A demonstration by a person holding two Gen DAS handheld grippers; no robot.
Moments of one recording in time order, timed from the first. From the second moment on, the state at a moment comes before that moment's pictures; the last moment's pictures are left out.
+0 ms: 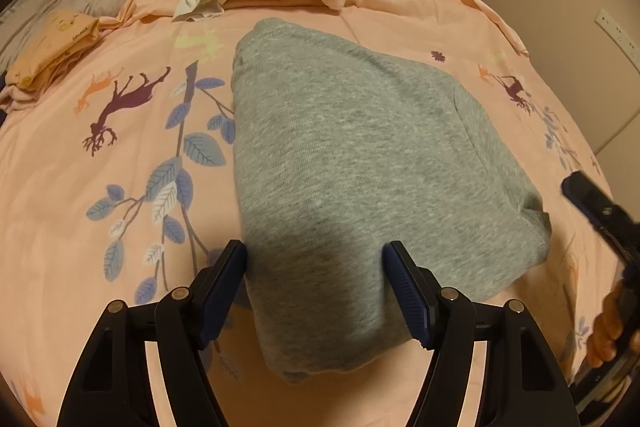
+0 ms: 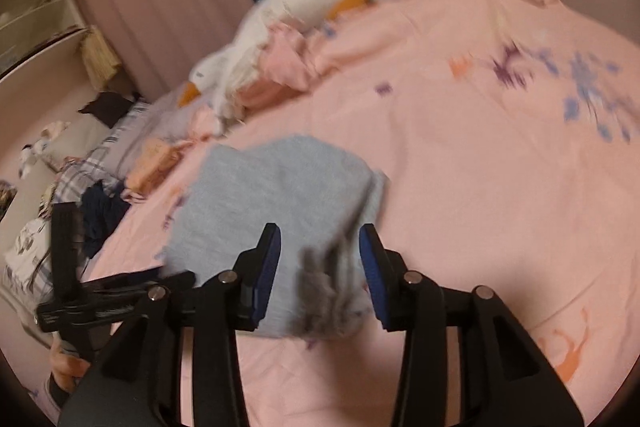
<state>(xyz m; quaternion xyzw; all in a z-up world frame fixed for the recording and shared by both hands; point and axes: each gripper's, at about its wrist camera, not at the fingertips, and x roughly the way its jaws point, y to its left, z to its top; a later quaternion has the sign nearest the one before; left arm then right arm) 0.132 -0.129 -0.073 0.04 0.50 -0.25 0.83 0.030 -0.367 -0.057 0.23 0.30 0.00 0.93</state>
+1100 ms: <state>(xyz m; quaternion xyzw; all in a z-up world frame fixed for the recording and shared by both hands) 0.131 -0.127 -0.074 0.04 0.50 -0.25 0.82 0.051 -0.327 -0.097 0.15 0.38 0.03 0.91</state>
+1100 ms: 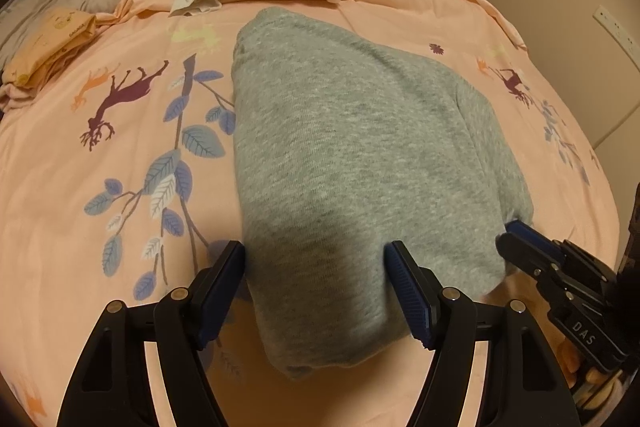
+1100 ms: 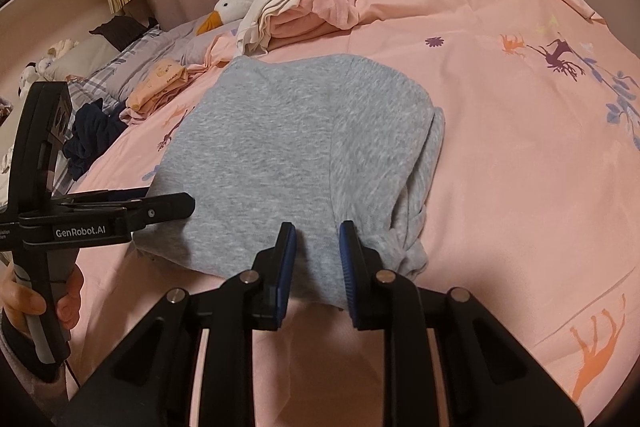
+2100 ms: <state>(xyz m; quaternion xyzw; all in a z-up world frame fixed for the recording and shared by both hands) 0.156 -0.147 -0.080 0.08 0.47 -0.25 0.84 0.041 -0.307 -0.088 0.11 0.36 0.05 0.92</state>
